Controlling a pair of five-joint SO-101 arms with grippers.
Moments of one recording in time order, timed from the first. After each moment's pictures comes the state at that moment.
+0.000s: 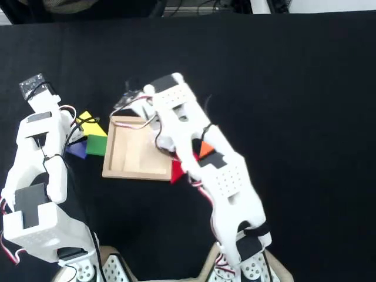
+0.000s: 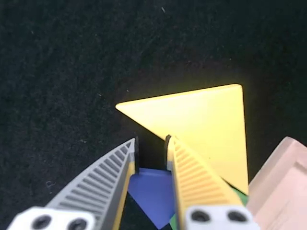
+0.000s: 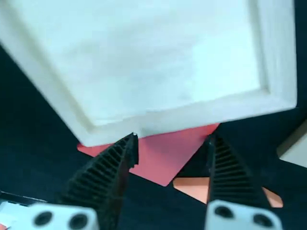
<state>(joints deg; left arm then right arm) -22.4 7.1 29.1 42.5 12.9 -31.0 44.3 -33.7 99.1 36.4</state>
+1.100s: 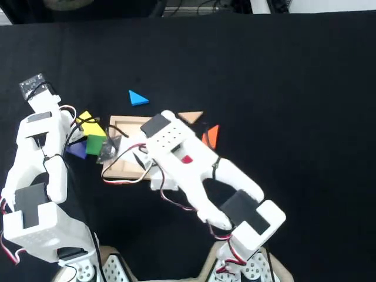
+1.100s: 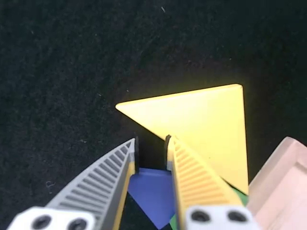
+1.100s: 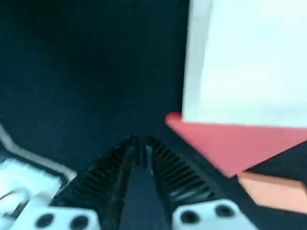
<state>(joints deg) -22.4 7.3 29.1 42.5 12.9 -41.7 9.6 13.1 84.5 45.7</state>
